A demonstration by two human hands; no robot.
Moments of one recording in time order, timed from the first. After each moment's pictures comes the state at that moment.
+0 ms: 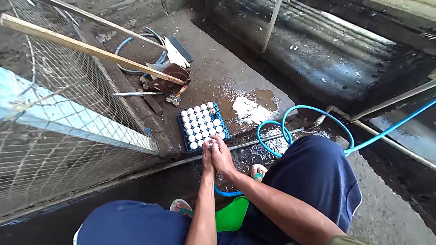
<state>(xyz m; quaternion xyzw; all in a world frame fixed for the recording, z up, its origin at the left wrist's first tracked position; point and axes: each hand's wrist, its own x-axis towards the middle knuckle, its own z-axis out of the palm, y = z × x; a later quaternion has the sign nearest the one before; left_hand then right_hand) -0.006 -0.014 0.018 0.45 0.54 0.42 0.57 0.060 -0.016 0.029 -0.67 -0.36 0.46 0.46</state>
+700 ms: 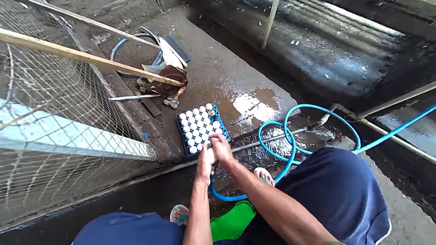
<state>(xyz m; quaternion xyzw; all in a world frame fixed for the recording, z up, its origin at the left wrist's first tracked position) -0.011 0.010 0.022 0.38 0.57 0.32 0.65 0.078 0.027 0.020 -0.69 -0.28 0.51 0.43</state>
